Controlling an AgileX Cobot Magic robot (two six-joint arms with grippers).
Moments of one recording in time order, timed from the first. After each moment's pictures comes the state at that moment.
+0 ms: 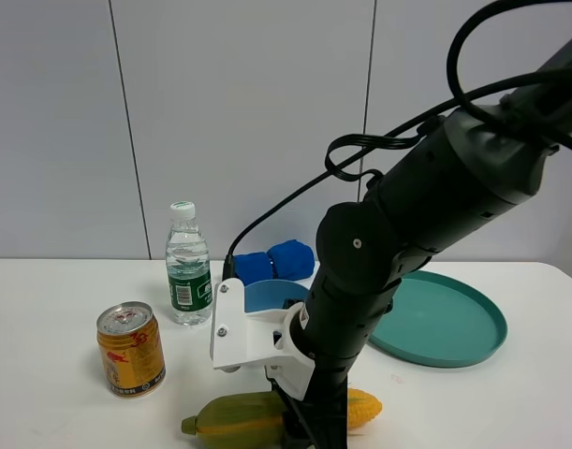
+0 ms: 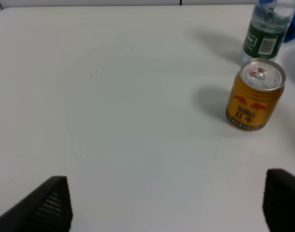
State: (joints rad) left arm 0.14 -0.01 -0.51 -0.09 1.06 0.08; right arm 0.78 2.01 -1.07 0.06 0.35 -1.10
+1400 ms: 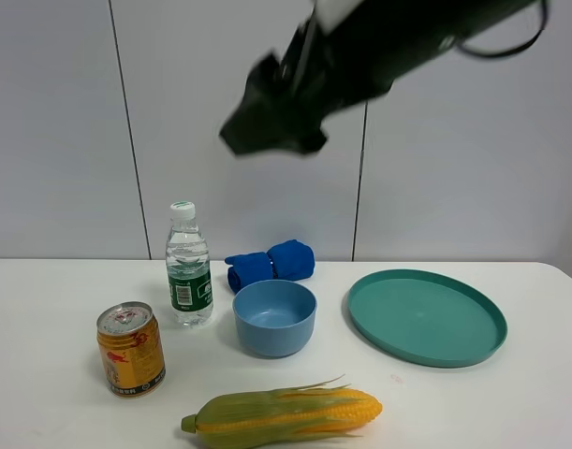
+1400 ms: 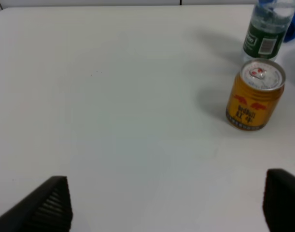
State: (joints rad) left arm 0.14 -0.01 -0.51 -0.09 1.06 0.08; right arm 0.78 1.32 -1.07 0.23 0.23 -0.76
